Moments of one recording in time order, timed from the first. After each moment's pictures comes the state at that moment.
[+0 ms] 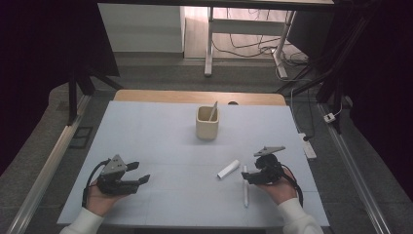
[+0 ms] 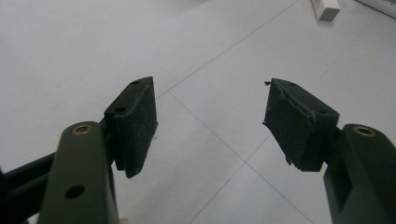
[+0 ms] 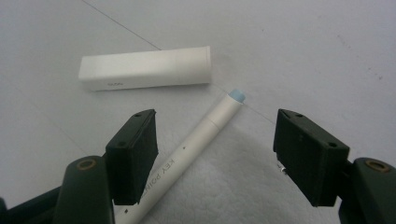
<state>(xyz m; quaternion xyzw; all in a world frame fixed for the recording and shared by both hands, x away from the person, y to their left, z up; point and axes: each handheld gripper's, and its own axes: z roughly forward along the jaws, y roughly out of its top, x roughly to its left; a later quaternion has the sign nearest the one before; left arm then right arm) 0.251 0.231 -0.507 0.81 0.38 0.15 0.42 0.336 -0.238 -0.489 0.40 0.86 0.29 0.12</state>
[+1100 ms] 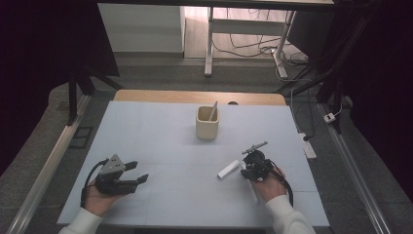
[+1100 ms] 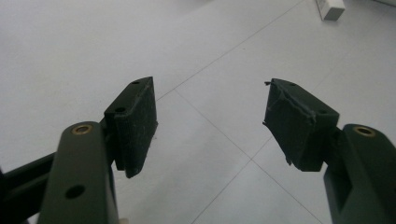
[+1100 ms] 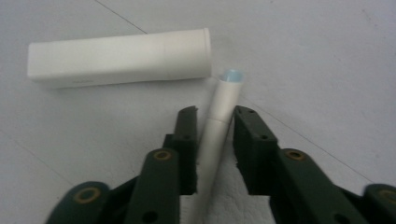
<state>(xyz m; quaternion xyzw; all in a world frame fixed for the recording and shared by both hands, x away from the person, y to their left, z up) 0.250 0.235 -0.507 0.81 0.38 0.15 0.42 0.351 -0.210 -0.500 0.42 0.88 0.19 0.12</state>
